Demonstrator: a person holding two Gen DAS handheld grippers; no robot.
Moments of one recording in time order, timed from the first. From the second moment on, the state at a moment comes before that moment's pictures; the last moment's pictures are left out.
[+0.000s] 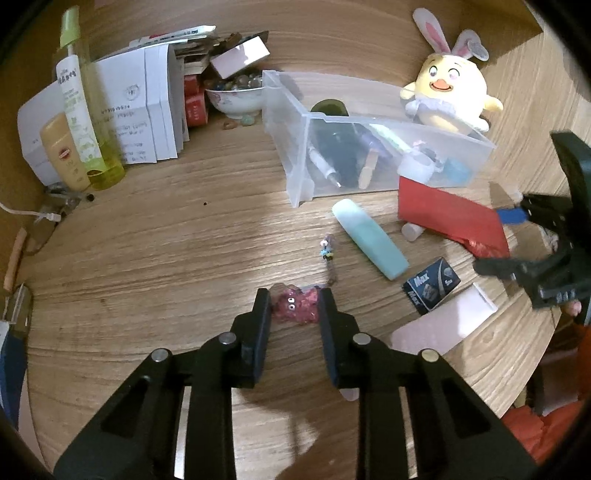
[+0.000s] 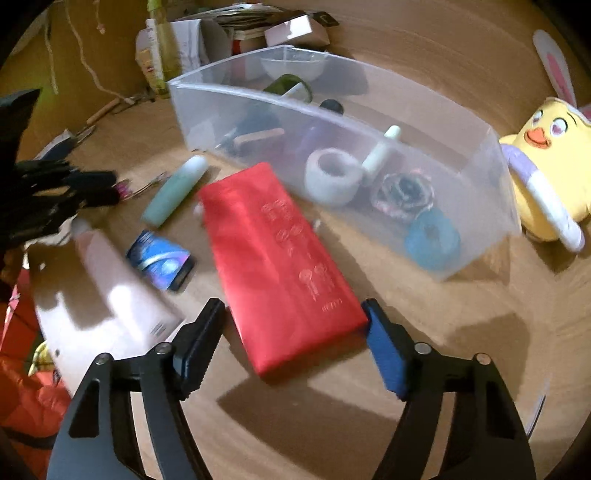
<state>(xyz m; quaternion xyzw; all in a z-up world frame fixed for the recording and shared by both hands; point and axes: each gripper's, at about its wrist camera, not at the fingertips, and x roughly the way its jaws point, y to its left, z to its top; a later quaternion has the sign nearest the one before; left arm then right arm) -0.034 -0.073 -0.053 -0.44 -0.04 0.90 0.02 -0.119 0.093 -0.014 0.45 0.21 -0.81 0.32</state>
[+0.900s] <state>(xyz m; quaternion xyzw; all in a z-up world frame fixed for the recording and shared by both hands) -0.032 -0.058 0.007 -0.35 -0.07 0.93 0.04 -0.100 0.090 0.016 0.37 0.15 -0.86 0.31</state>
